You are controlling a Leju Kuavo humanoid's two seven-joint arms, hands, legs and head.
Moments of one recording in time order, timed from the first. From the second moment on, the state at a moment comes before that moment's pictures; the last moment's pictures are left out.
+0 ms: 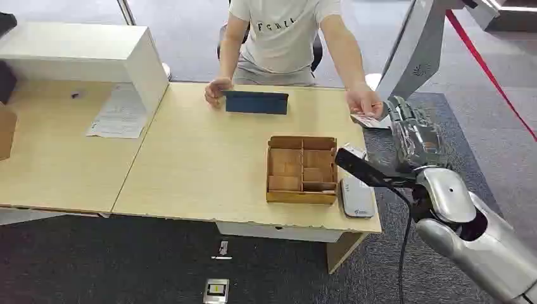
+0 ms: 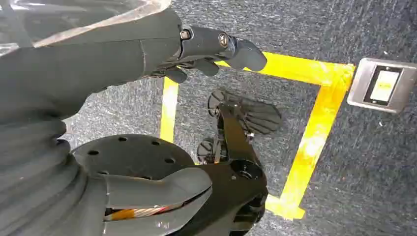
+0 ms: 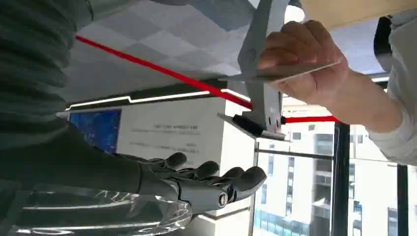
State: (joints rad) left arm -0.09 0.05 -1.01 -0.26 1.52 0.22 -0.33; right arm -0.79 -0.65 0.94 -1.56 0.80 0.05 0.67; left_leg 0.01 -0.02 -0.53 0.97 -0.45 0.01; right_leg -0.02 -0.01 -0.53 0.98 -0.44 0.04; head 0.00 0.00
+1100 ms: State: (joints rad) left arm -0.09 0.02 -1.02 -0.26 1.55 0.31 -0.27; right arm -0.72 -0.60 0.97 -1.43 1.03 -0.05 0.69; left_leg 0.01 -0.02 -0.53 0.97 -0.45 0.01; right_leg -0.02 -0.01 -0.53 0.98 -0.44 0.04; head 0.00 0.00
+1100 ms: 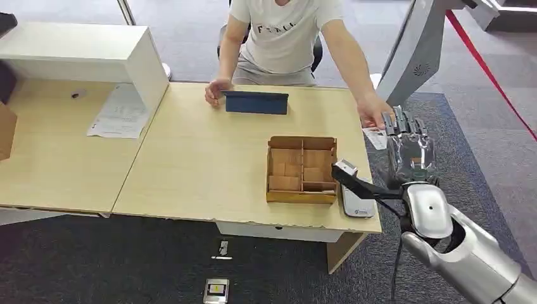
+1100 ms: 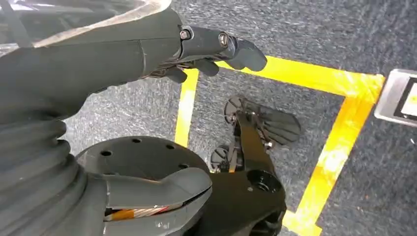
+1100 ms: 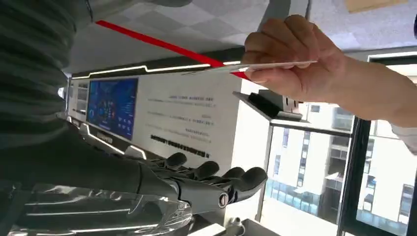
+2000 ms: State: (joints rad) left arm -0.09 0.00 -1.03 -0.27 1.57 0.35 -0.23; right arm -0.73 -0.59 0.96 -1.34 1.01 -0.07 0.69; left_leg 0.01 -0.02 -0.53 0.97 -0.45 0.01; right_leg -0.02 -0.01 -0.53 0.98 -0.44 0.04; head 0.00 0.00
